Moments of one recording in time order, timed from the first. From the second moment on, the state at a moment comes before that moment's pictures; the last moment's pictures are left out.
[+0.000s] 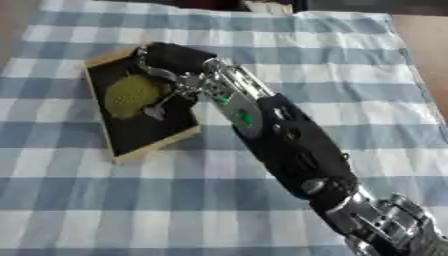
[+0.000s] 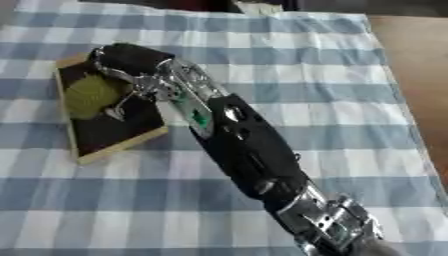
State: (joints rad) left arm -0.21 0.33 0.51 -1.98 0.08 -0.30 0.27; right arm -0.99 -0.03 0.32 -1.11 0.95 -0.35 0.35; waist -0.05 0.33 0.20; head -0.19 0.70
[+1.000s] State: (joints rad) left arm -0.21 0.32 0.51 -1.98 0.08 -0.30 0.26; right arm -1.01 -0.07 0.28 -1.21 0.99 -0.38 0.28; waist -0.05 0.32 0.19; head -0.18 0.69
